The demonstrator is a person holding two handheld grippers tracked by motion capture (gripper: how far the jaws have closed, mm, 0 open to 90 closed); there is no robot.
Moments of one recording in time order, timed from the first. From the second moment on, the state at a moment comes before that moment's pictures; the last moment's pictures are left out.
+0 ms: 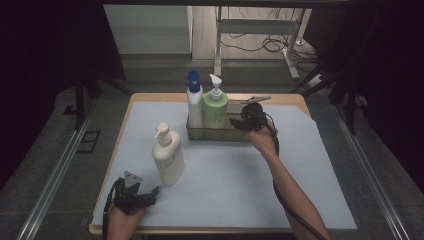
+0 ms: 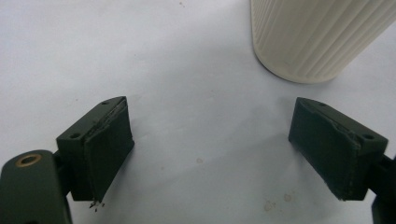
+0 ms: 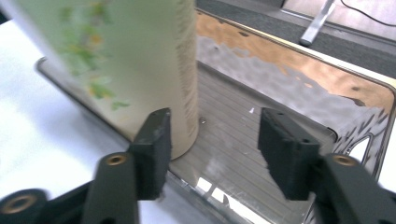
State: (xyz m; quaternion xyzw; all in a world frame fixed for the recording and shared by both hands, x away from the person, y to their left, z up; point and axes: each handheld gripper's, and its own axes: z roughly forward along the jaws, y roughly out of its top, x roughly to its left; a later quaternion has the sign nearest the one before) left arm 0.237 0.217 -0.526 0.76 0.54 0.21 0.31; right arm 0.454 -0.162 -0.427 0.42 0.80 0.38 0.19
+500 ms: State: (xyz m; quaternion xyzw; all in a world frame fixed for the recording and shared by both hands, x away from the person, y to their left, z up) left arm 0.237 0.217 -0.526 0.76 0.54 0.21 0.31; right arm 0.419 -0.167 -0.411 0.36 0.83 0.40 0.18
